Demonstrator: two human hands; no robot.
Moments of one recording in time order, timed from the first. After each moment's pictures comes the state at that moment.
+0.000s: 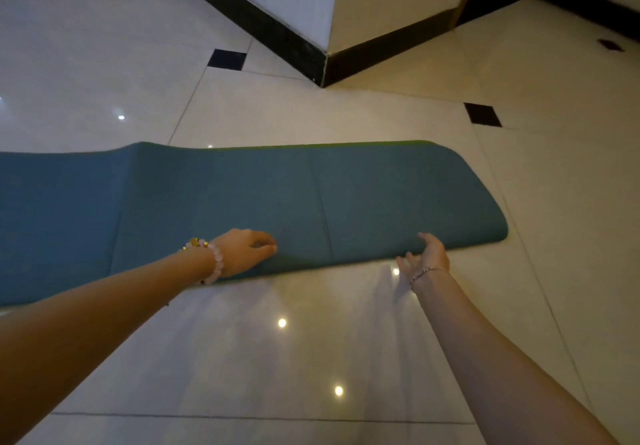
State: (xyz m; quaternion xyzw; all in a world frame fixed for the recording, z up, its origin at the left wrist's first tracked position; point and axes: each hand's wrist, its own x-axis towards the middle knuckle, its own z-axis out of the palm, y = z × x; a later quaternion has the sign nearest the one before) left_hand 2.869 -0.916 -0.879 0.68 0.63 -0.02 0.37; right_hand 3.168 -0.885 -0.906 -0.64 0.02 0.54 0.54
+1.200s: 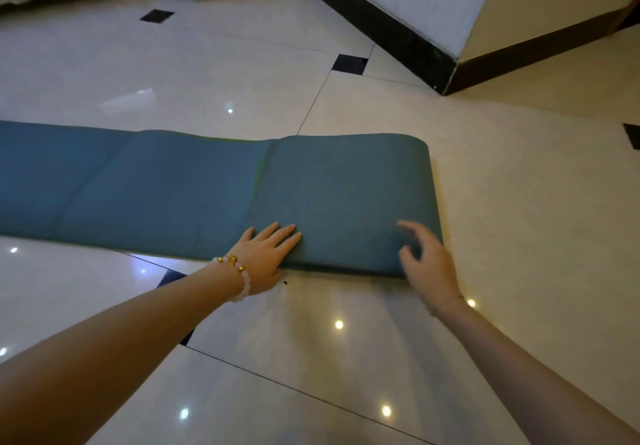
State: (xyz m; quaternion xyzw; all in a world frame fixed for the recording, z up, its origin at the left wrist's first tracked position) left_hand 2.742 -0.995 -0.891 0.72 0.64 -0.20 0.15; right_hand 3.013 -0.918 -0.911 -0.55 -0.71 0.32 0.30
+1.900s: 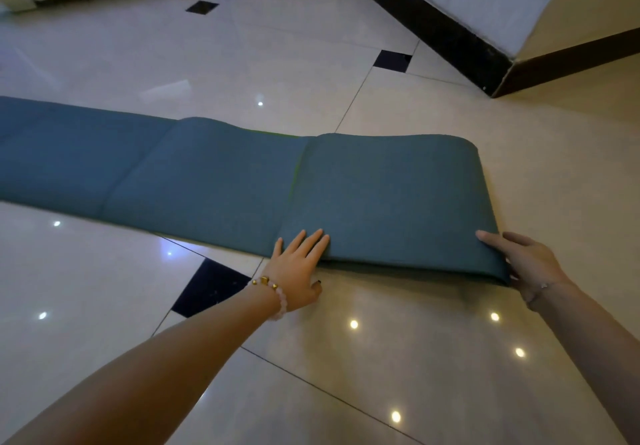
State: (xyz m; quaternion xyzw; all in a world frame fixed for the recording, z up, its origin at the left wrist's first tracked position) left_hand 2.748 -1.021 -0.914 0.66 0.72 -0.07 0.20; right_hand 3.043 -0.875 -0.876 -0.69 -0.39 0.54 0.28
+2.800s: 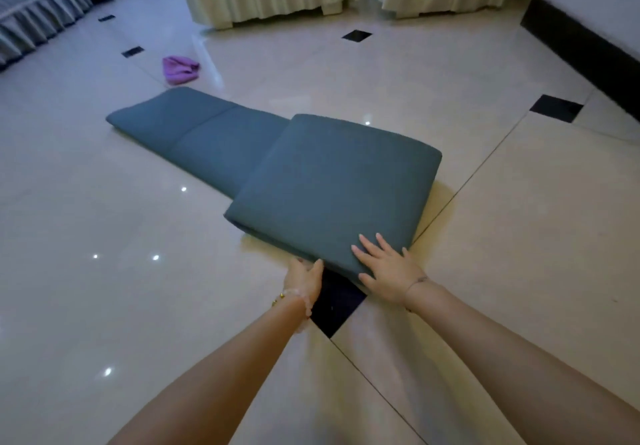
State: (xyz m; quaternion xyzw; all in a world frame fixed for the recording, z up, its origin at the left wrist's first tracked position) left_hand 2.642 -1.105 -0.910 -0.02 0.82 0.46 0.34; right_hand 2.742 -0.976 -0.893 -0.20 -0.95 0.16 -0.19
